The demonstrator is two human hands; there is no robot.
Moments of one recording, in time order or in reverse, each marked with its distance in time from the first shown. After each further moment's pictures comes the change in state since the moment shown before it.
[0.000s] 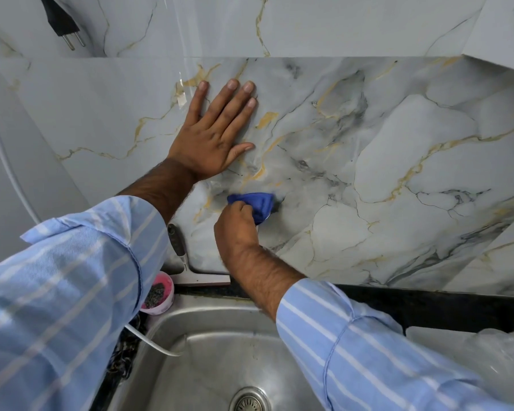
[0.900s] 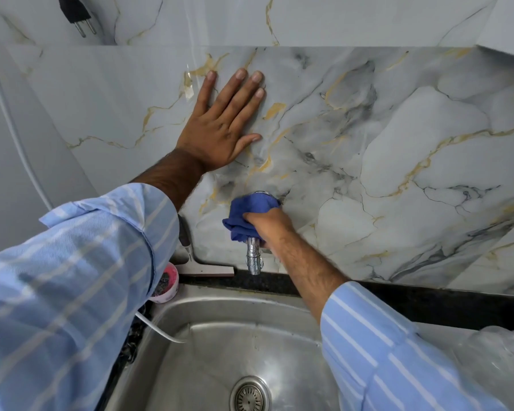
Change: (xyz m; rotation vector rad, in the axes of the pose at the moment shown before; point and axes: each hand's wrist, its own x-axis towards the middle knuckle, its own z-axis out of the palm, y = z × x) left_hand 0.002 0.003 -0.008 0.015 -0.031 -0.013; right_hand 0.011 0.046 0.045 1.619 -0.145 0.518
